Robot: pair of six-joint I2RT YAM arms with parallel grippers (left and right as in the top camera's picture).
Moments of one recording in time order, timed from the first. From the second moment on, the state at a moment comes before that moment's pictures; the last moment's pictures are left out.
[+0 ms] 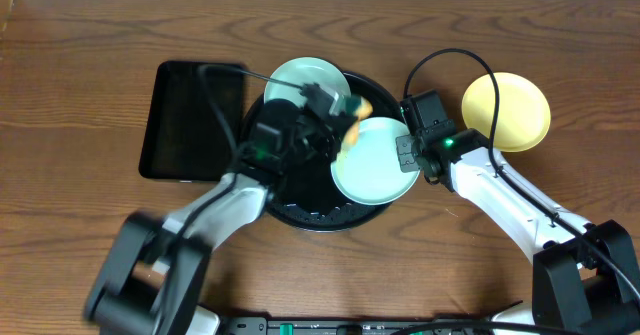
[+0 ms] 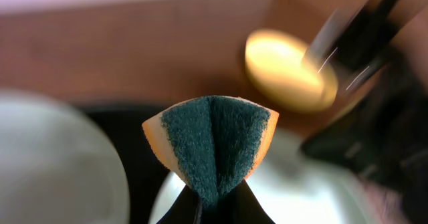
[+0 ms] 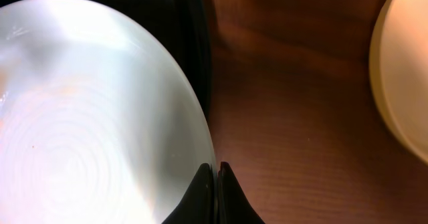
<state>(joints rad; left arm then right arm) -0.43 1.64 0.74 0.54 0.47 -0.16 0.42 1.63 1.00 -0.51 0.21 0.22</state>
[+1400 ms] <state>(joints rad) 0.22 1.28 0.73 -0.23 0.79 -0.60 0.96 1.54 1.13 -0.01 1.33 -0.51</state>
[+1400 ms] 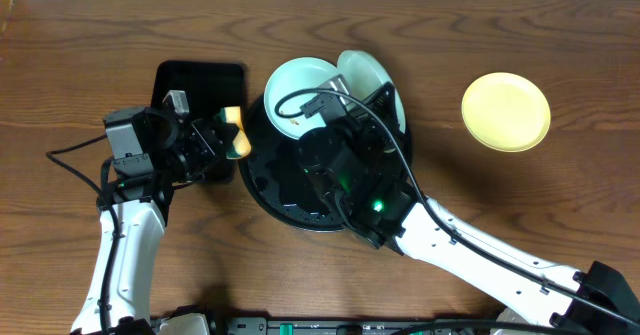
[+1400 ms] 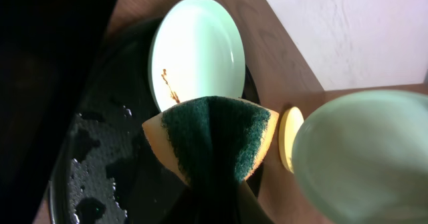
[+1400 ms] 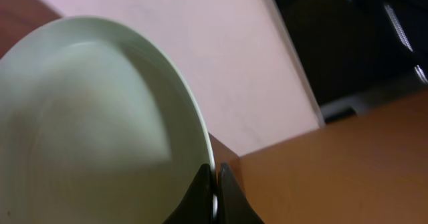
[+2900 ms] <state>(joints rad) 0.13 1.28 0.73 -0.26 0.97 -0.62 0.21 1.26 1.13 -0.45 -0.03 0.02</state>
